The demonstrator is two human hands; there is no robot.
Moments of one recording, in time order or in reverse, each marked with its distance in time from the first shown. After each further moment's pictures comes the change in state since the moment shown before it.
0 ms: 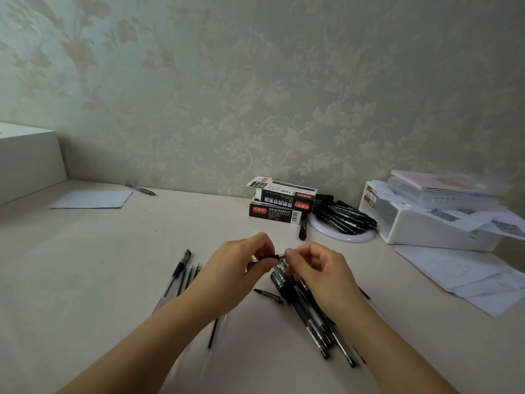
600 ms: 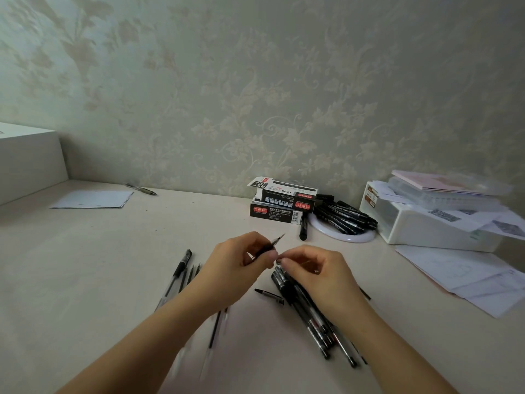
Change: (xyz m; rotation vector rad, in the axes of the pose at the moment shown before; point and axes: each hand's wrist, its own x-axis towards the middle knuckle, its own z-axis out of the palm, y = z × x) left_hand 0.002 -0.004 0.002 -0.251 0.012 -0.192; right_hand -0.001 -0.001 -0.001 -0.113 -0.055 -0.077
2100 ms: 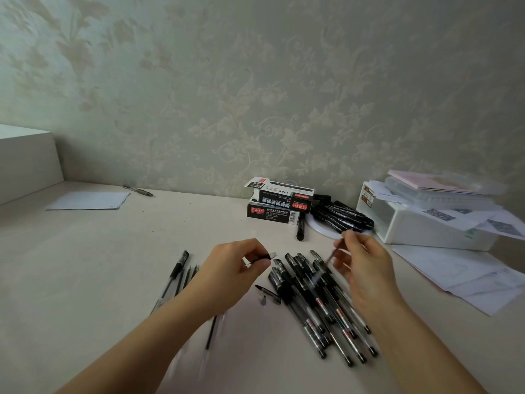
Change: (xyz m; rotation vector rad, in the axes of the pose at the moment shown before) left_hand -0.003 0.001 0.000 0.194 -0.007 0.017; right_hand 0.016 0.013 -0.039 0.583 0.518 0.339
